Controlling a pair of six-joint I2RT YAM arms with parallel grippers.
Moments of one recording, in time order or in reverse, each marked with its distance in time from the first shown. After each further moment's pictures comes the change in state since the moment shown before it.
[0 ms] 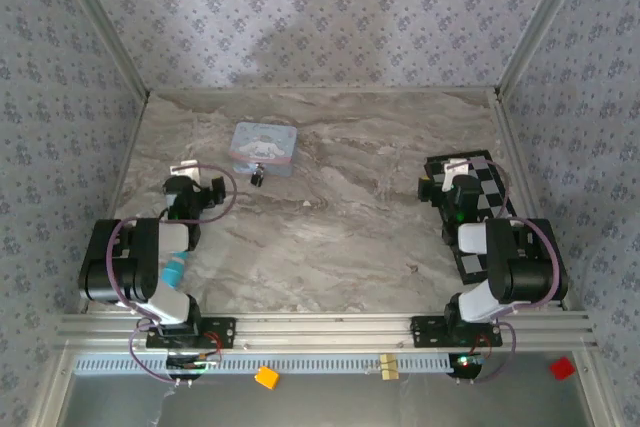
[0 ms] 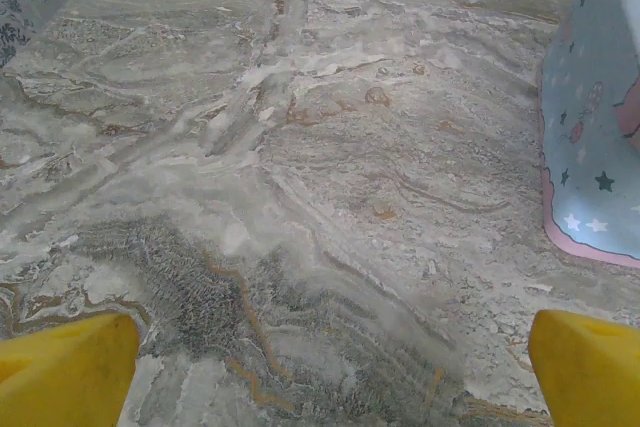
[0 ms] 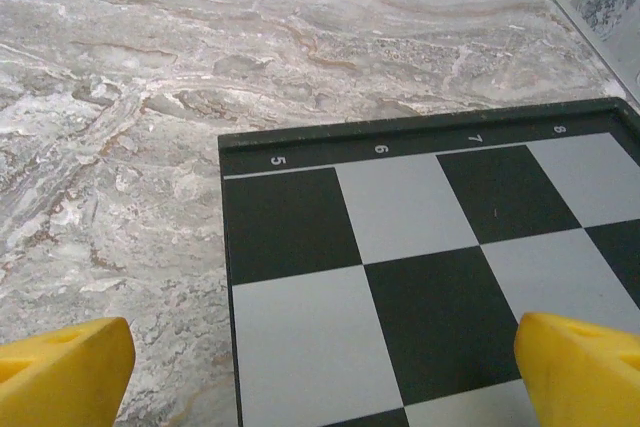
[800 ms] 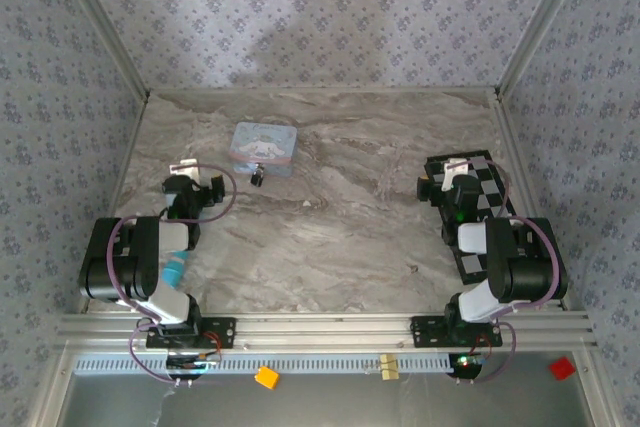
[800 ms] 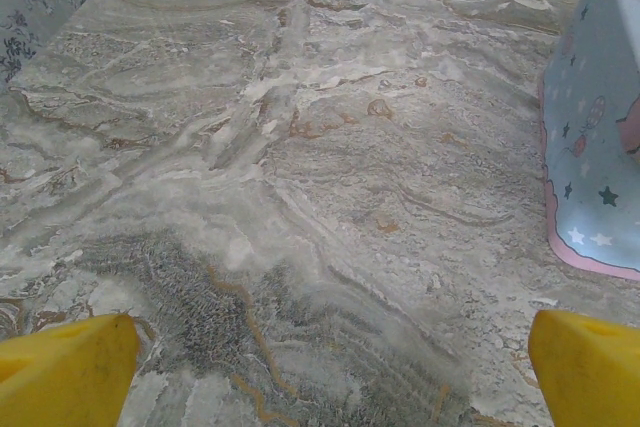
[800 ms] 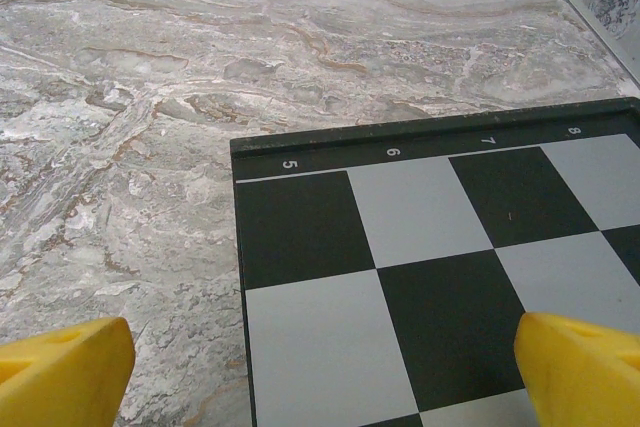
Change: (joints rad) left arm 0.006 0.012 0.005 0.025 0.003 0.011; right arm 0.000 0.006 0.000 0.008 -0.018 0.011
